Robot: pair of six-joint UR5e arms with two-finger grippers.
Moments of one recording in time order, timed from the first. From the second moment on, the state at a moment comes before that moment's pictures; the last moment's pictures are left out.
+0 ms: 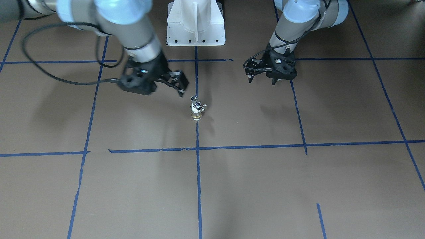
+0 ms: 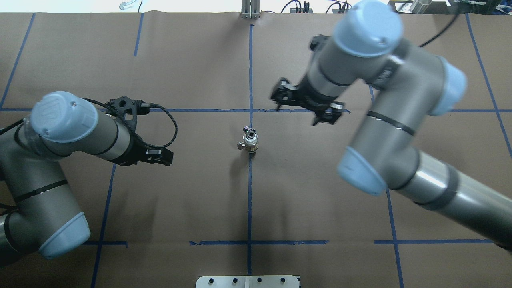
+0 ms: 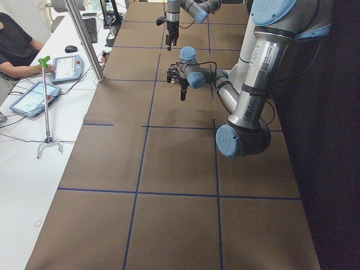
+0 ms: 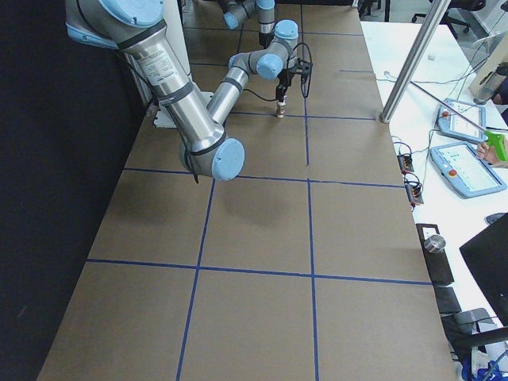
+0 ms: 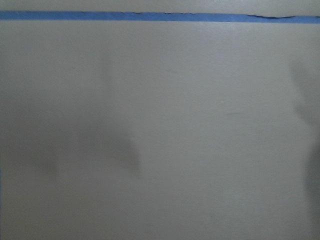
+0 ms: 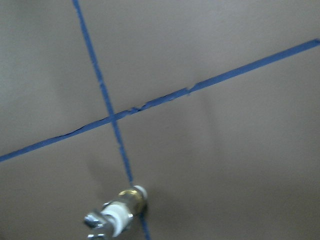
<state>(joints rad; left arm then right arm) -0.61 -1.85 -1.97 -1.73 -1.95 -1.07 0.73 -1.00 1.90 -1.61 2.08 1.41</state>
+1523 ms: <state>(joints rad) -1.43 -1.42 -1.93 -1.69 -2.42 0.01 1.51 -1.72 1.92 -1.62 2.37 -0.03</state>
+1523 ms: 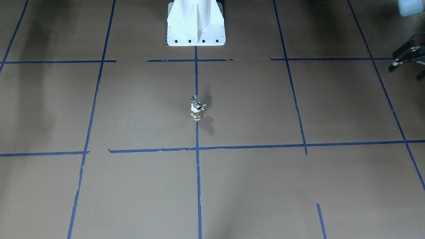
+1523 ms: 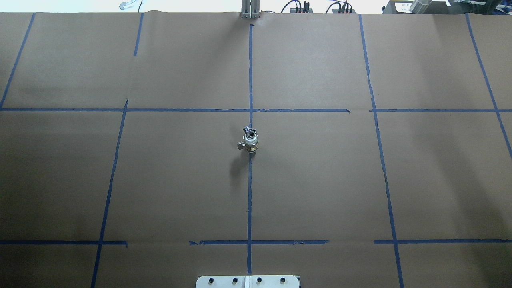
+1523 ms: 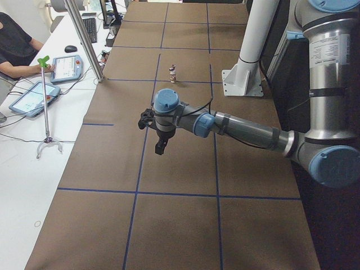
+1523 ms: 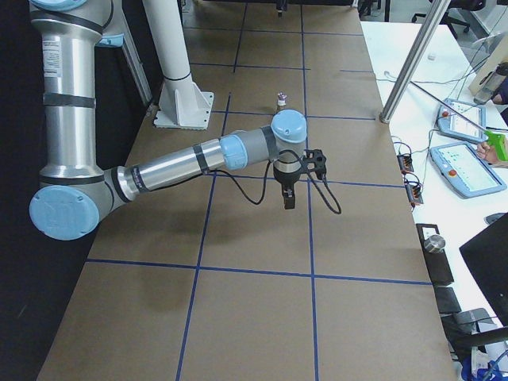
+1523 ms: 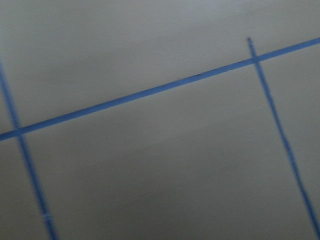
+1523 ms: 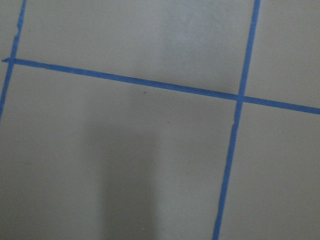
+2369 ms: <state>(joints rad) -1.57 -1.33 -1.75 -1.59 -2.42 0.22 1.60 -1.77 1.75 -1.61 2.33 -0.33</state>
